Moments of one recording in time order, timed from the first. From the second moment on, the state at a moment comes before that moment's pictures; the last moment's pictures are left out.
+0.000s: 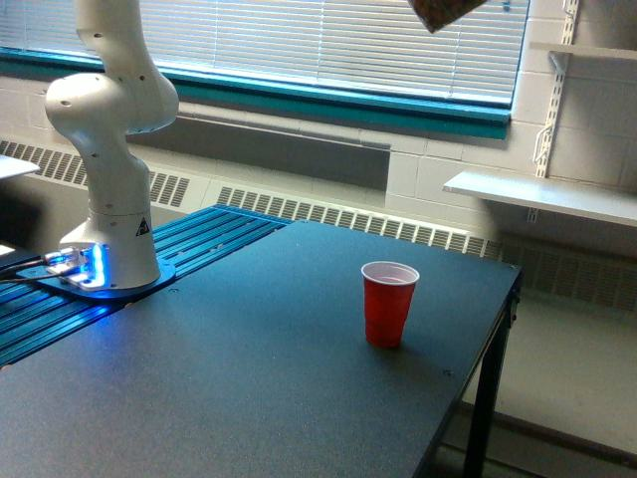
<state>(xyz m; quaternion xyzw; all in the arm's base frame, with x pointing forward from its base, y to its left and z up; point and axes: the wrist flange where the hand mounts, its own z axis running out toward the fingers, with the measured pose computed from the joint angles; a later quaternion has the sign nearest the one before) 0.571 -0.137 0.634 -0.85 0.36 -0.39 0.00</state>
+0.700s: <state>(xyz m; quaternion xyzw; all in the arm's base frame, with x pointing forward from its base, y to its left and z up) 0.641 -0.073 0.528 -0.86 0.40 -0.29 0.10</state>
